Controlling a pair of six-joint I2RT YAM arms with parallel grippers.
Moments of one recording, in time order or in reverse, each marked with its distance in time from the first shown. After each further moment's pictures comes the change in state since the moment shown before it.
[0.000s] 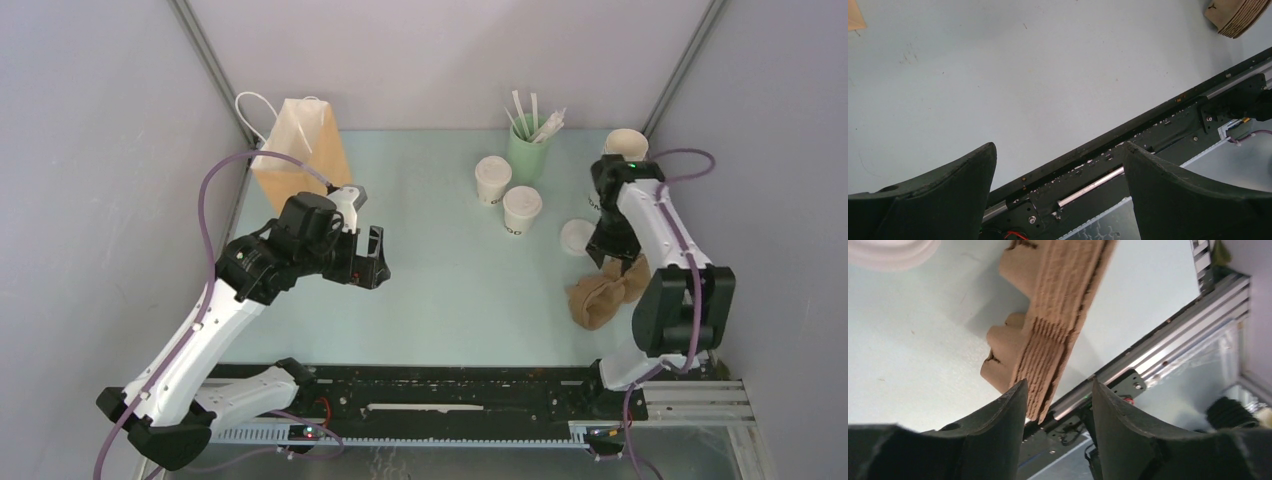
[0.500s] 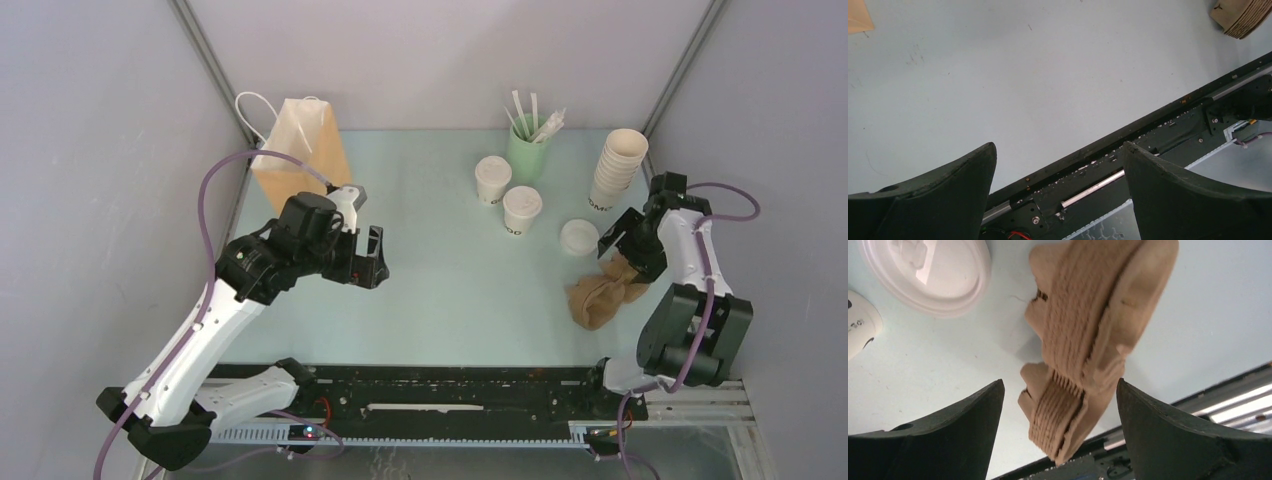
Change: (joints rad) left arm 0.000 0.000 0.000 -0.001 -0.013 0.008; right arm -0.352 -0.188 -0.257 0.363 -0.382 -0.096
